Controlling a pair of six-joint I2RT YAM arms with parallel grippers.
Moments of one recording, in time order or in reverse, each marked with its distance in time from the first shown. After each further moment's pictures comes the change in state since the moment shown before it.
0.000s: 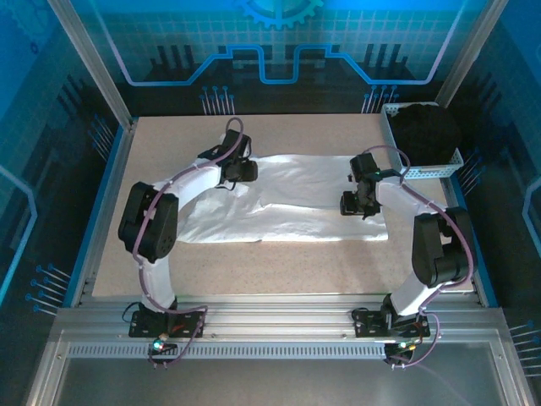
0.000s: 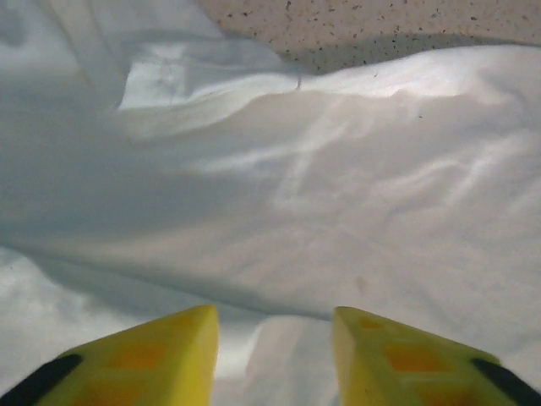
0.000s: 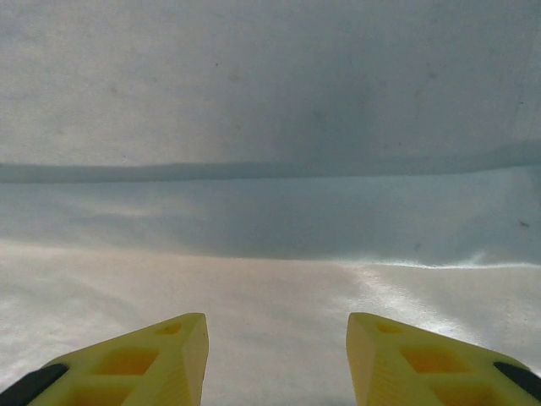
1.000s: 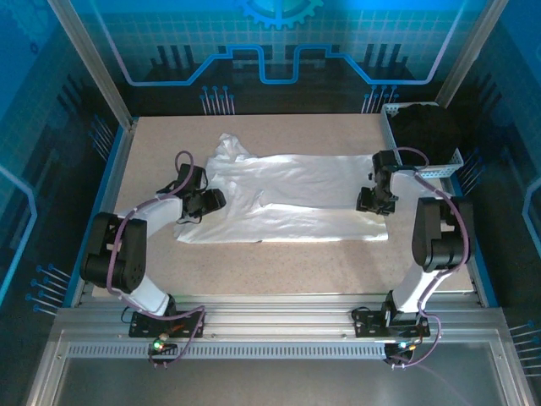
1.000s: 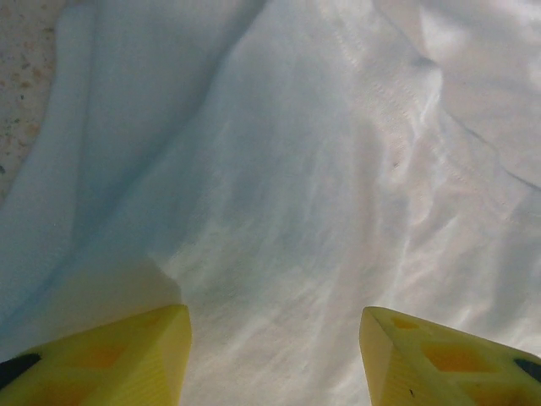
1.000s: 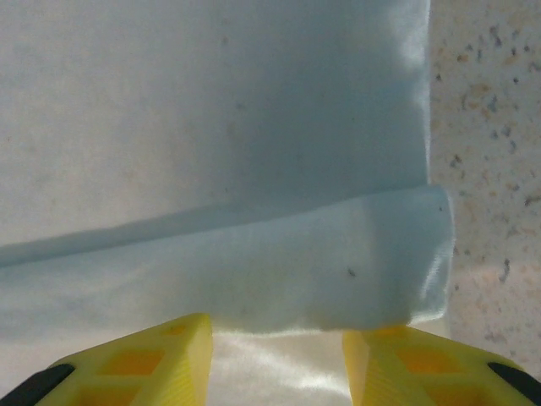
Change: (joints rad) left arm 0.229 -0.330 -0.576 0.186 0.162 -0.170; right arm -0.190 0.129 0.062 -0.010 -0.057 0.002
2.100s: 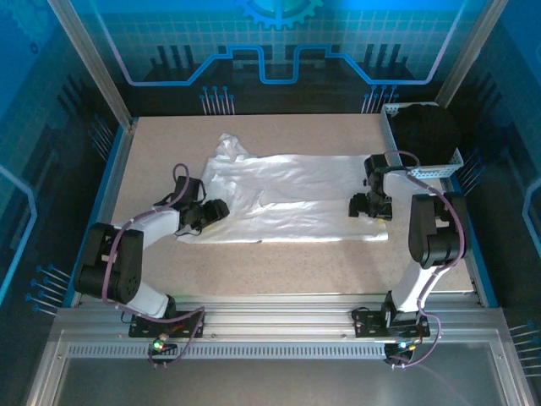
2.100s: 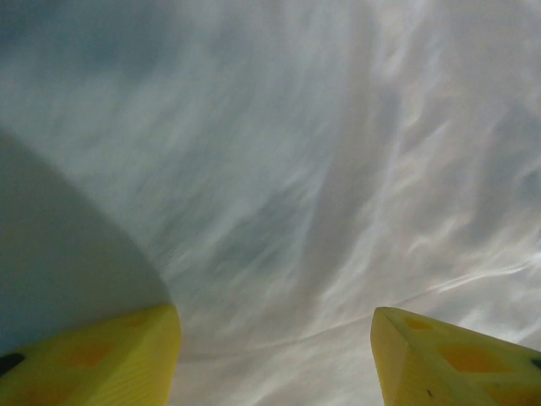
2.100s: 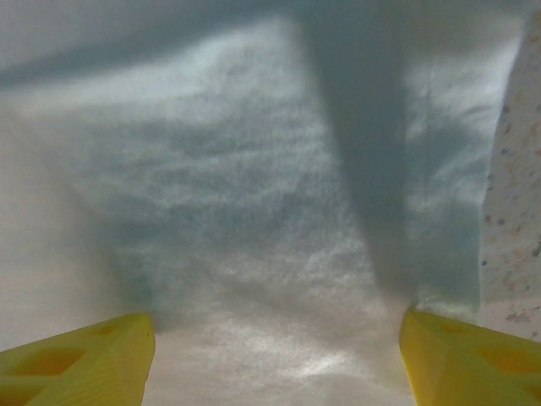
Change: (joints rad) left arm 0.000 -0.080 -0.154 0.055 0.134 -0.068; right arm 0.047 0.025 -0.017 -0.052 0.061 -0.005
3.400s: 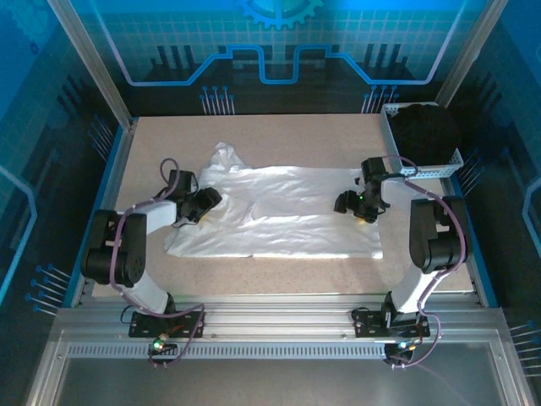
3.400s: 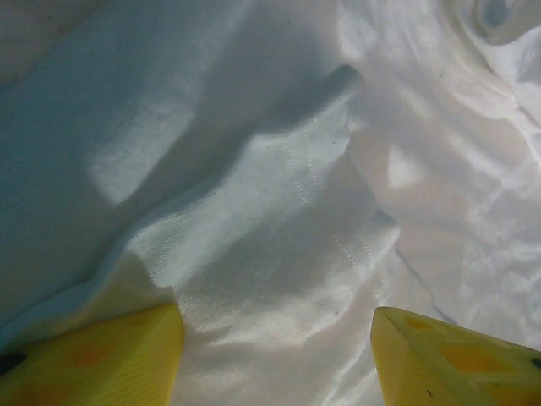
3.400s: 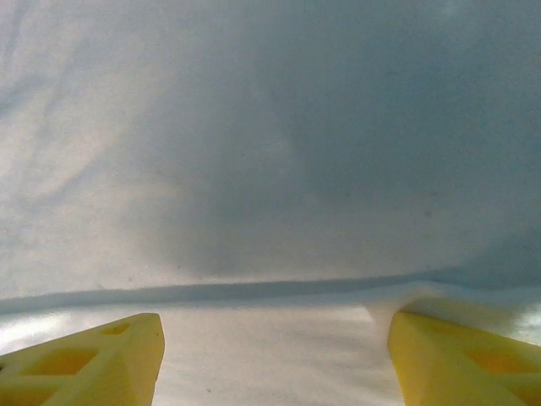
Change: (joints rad) left arm 0.096 0.077 0.024 0.131 0.001 -0.142; right arm 0.032 -0.044 -0.095 0.186 -0.290 0.153
